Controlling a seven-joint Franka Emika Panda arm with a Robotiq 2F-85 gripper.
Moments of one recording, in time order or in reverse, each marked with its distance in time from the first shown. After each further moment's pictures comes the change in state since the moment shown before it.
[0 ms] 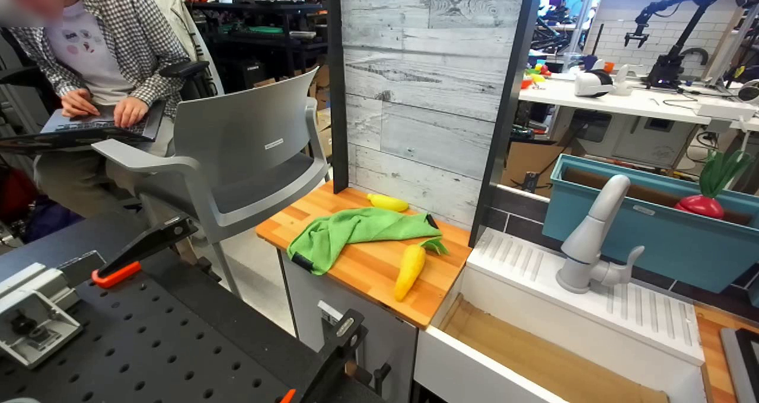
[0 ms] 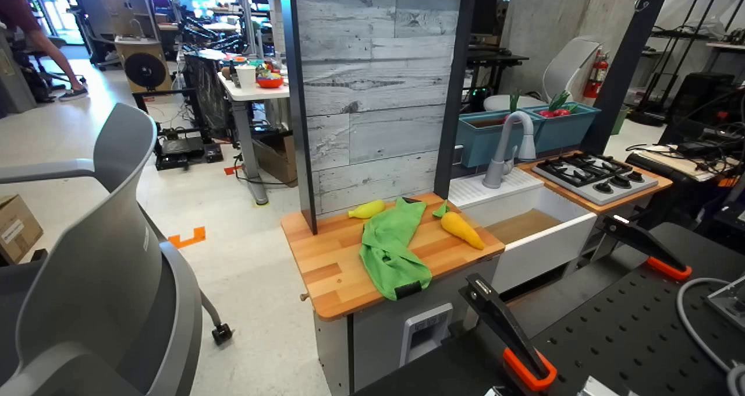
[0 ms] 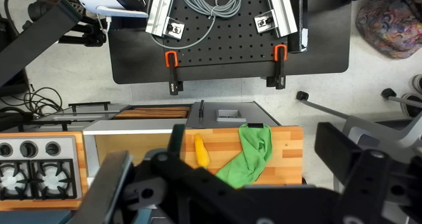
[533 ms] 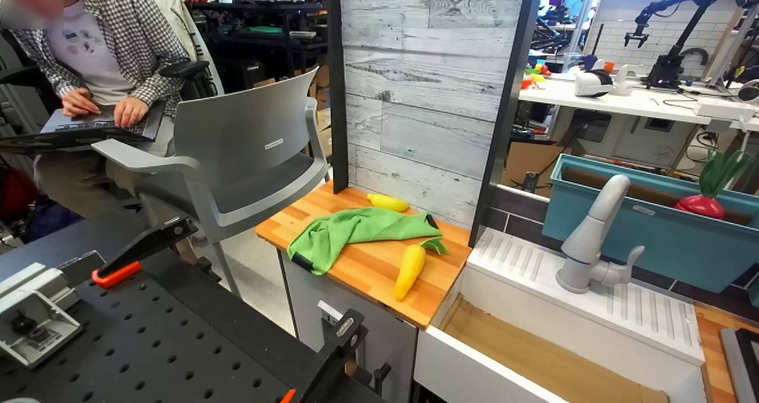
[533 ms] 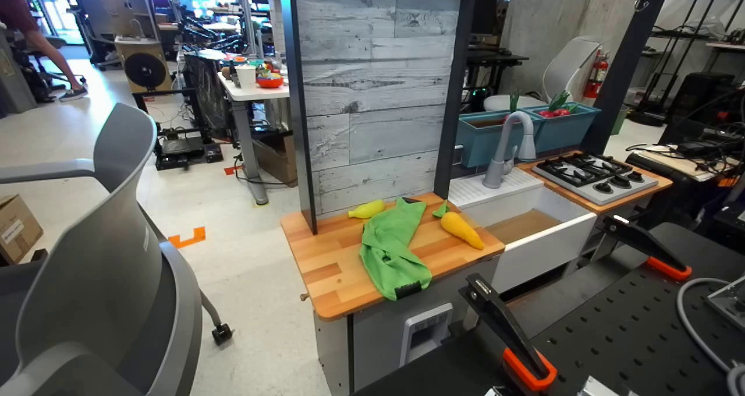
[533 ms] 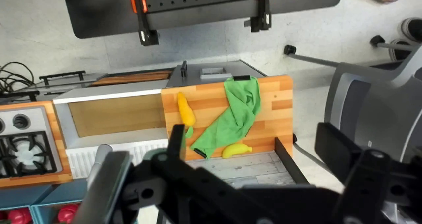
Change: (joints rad) arm 0.008 0.161 0.008 -0.005 0.066 0.290 0.073
